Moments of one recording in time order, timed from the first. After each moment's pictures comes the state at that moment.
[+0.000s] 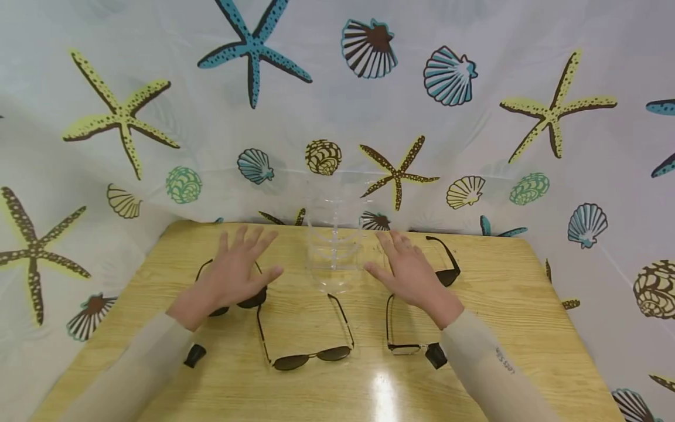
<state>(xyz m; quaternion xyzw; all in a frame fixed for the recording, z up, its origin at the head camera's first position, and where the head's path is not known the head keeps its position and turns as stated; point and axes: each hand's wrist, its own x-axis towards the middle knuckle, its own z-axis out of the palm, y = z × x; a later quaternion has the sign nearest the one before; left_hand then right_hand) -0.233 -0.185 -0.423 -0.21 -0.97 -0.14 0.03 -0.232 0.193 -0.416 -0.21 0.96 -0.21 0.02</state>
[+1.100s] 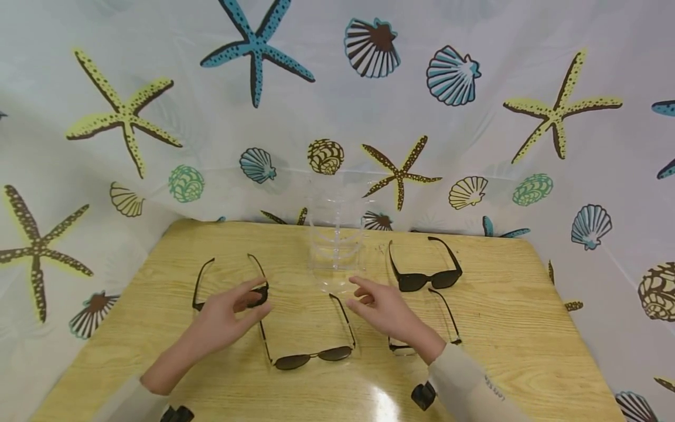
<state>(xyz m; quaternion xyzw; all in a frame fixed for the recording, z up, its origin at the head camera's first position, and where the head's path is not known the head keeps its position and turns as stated) -0.154 -0.189 -0.452 -0.15 -0.91 -0.38 0.01 -0.192 0.158 -0.461 -0.22 0.87 -0.42 0.11</state>
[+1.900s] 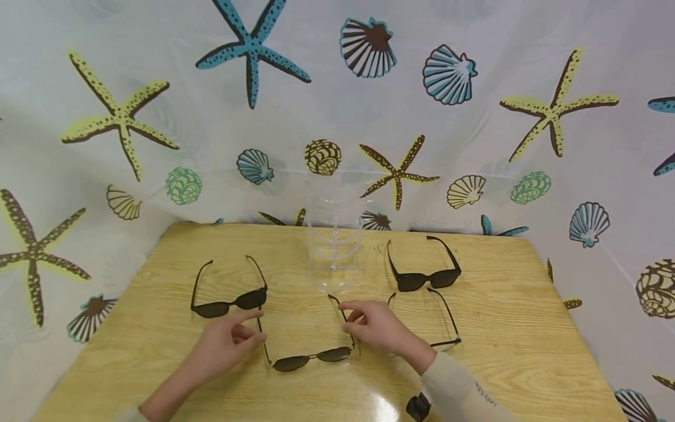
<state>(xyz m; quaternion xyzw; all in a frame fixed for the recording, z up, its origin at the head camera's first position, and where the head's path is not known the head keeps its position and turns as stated) -0.130 -0.185 -0.479 -0.07 -0.90 -0.42 -0.04 -0.183 0.152 -0.481 -0.24 0.85 -0.43 0.17</state>
